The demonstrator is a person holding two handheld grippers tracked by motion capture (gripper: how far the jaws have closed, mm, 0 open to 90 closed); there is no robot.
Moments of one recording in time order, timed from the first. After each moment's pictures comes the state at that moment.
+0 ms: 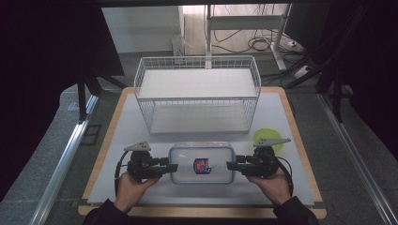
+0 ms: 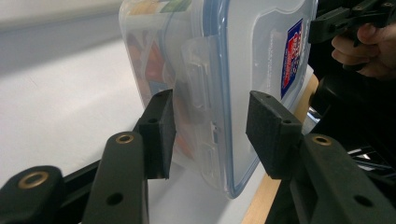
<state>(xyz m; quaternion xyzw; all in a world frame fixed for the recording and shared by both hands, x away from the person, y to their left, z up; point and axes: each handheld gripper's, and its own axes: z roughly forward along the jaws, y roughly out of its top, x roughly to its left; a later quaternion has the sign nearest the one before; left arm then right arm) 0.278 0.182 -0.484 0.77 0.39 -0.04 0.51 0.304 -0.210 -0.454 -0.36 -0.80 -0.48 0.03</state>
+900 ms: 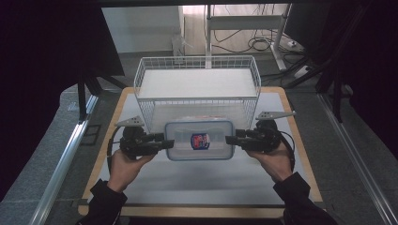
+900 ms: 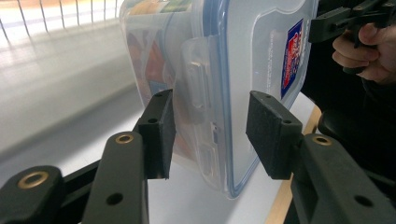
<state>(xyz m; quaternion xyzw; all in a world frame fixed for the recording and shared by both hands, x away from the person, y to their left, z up) 0.307 0.191 -0.408 0.76 0.38 0.02 0.52 0.339 -0.200 -0.385 -0.33 -0.79 -0.51 -0.01</state>
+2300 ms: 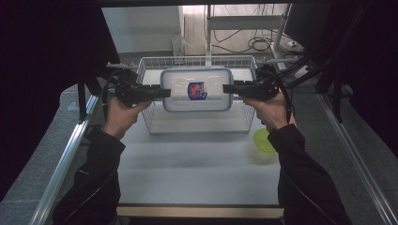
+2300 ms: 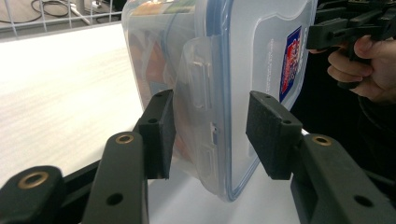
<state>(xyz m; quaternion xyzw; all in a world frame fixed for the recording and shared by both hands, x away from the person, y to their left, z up) 0.404 0.210 -0.319 0.75 0.37 0.03 0.55 0.427 -0.181 -0.295 -0.34 -0.77 -0.55 -0.04</state>
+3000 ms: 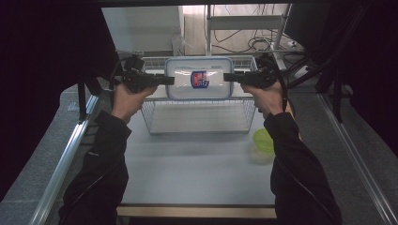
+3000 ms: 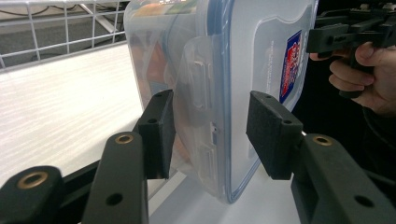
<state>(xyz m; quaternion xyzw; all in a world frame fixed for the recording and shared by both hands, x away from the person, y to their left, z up) 0.446 0.206 -0.312 0.75 0.39 0.02 0.54 0.470 -0.183 -0.297 -0.37 -0.75 -0.55 -0.03</state>
